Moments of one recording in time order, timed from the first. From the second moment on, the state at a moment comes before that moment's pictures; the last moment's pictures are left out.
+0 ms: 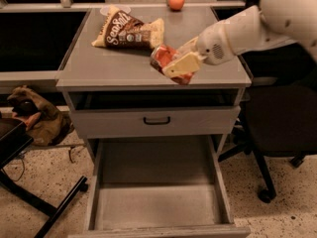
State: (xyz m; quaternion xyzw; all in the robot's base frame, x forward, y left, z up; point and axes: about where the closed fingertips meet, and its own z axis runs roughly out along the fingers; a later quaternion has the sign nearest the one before) arm 0.612 -0.058 0.920 -0.51 0.73 0.26 0.38
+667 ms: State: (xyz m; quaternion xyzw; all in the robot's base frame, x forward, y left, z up) arm 0.683 0.008 0.858 -0.53 0.71 0.23 0.40
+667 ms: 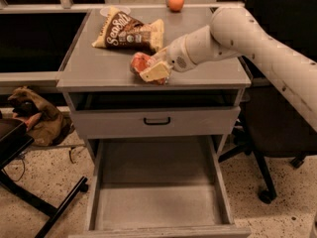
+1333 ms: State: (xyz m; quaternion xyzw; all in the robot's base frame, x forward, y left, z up) arm 0.685 0.014 0.859 -0.53 0.72 0.22 0.40
